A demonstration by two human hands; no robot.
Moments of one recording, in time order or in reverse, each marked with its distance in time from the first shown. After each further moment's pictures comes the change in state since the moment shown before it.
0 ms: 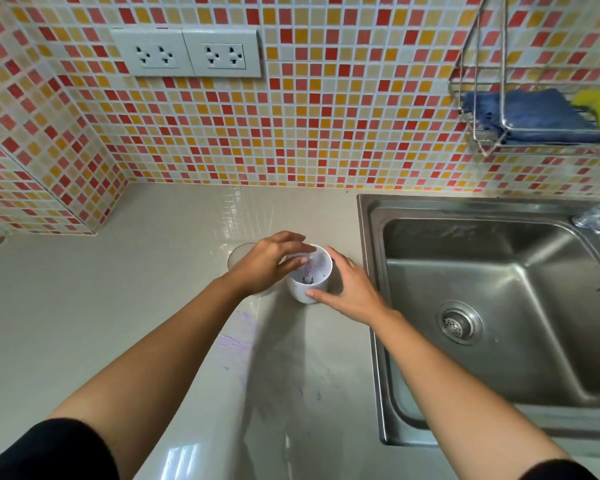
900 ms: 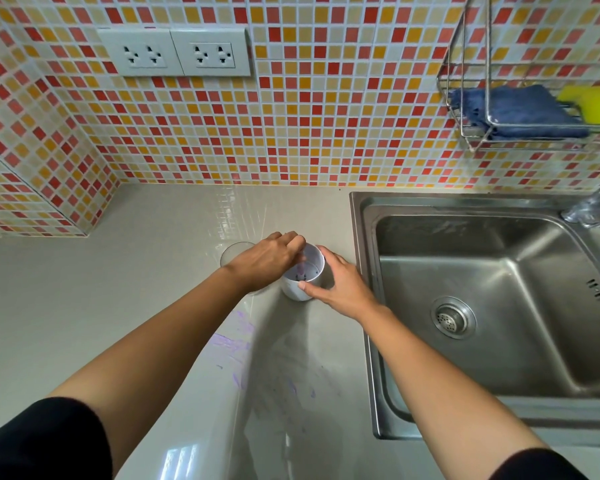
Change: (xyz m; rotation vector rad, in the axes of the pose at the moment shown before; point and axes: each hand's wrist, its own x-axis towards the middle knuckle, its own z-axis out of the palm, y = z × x) left_hand 0.014 0.008 0.005 0.348 -0.110 0.102; right_hand 0.001 -0.002 0.003 0.053 0.028 0.036
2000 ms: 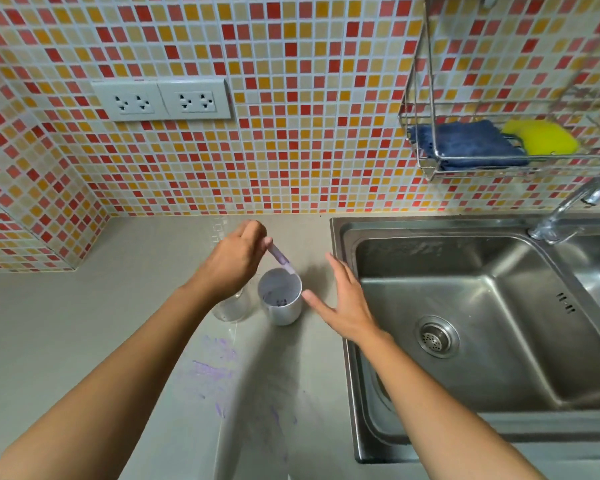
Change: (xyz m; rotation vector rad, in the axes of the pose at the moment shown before) left_hand -0.008 0.017 -0.059 -0.235 0.313 -0.262; right_hand -0.020 -0.003 -0.031 -0.045 0.161 0.011
